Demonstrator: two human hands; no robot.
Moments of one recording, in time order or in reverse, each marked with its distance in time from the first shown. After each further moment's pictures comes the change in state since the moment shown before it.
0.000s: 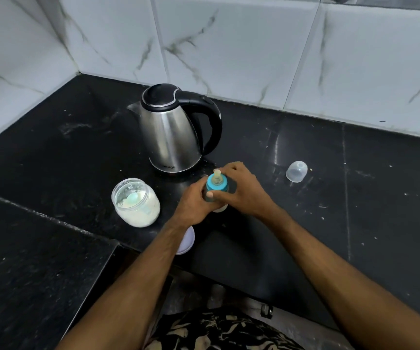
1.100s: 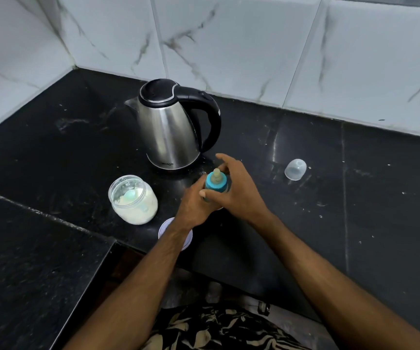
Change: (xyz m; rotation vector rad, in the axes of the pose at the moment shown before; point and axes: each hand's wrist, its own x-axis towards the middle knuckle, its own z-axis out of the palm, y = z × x) left_hand -0.003 -0.003 0.012 0.027 0.049 -0.002; right_hand -0.008 -0.014 0.012 0.130 0.134 0.009
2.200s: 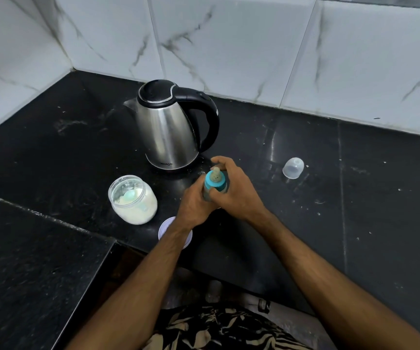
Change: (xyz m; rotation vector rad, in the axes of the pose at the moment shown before) left_hand 0.001 -0.002 0.003 0.003 0.020 -0.011; right_hand -0.004 -0.006 0.002 -0.005 0.013 -0.010
